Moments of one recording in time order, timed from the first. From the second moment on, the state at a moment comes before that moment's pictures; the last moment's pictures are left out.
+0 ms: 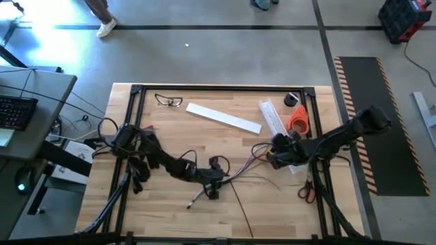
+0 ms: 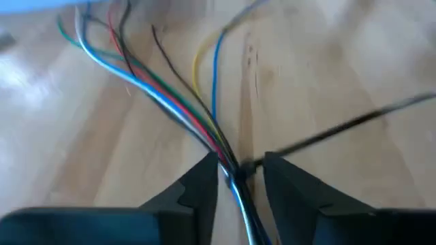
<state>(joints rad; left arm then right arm) -0.35 2.04 0.93 0.58 -0.33 -0.19 0.30 1.30 0.48 -0.60 0.65 1.01</state>
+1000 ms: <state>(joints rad) -0.49 1.57 0.95 0.13 -0.72 -0.17 0.19 1.26 0.79 -0.84 0.62 0.66</state>
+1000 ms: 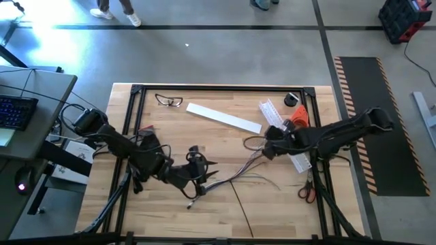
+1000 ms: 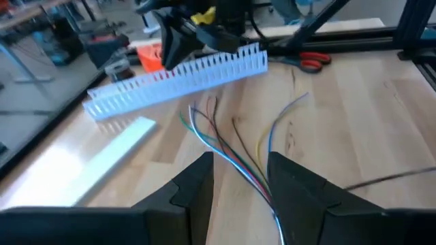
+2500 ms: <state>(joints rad) -0.51 1.54 0.89 0.24 -0.77 -0.15 0.01 1.32 0.76 -0.15 0.20 0.23</state>
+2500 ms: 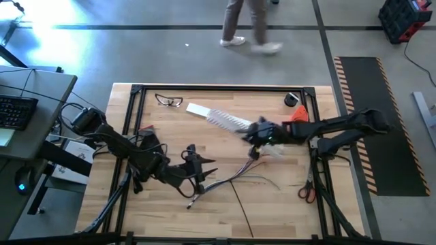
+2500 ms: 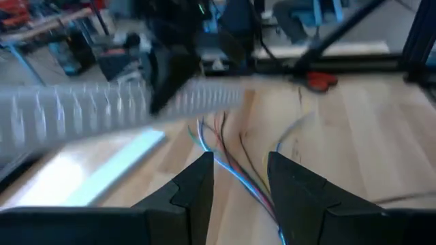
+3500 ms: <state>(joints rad) -0.78 1.26 0.90 -0.08 -1.09 -0.40 0.14 2.22 1.54 -0.48 -0.12 0.03</state>
